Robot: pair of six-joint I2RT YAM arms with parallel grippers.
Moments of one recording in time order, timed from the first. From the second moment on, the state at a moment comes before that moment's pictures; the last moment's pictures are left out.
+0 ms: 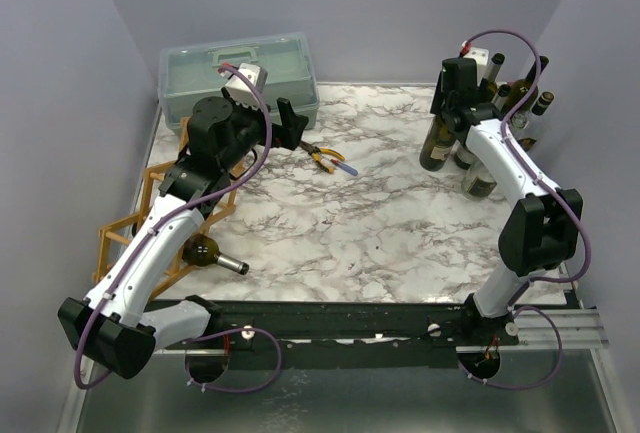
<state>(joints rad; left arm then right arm) -0.45 1.14 1.22 -0.17 0.11 -0.20 0.20 1.71 1.54 -0.38 0.53 0.24</state>
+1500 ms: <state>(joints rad) -0.58 1.38 1.24 -0.22 0.15 -0.24 0.20 1.40 1.13 -0.33 -0.31 0.49</state>
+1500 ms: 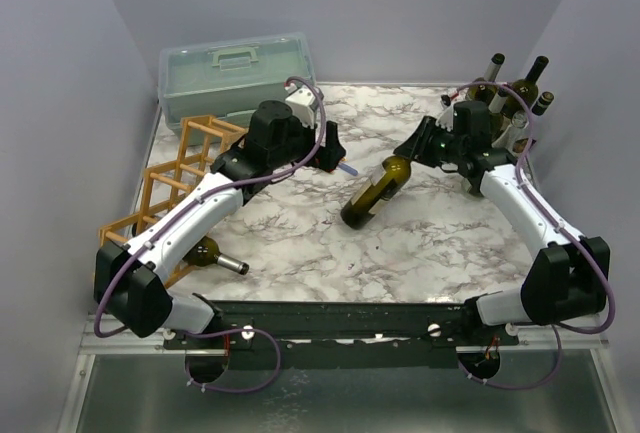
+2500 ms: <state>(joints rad) -0.90 1.49 1.29 -0.34 -0.15 0.02 0.20 1.28 0.93 0.14 -0.65 0.94</state>
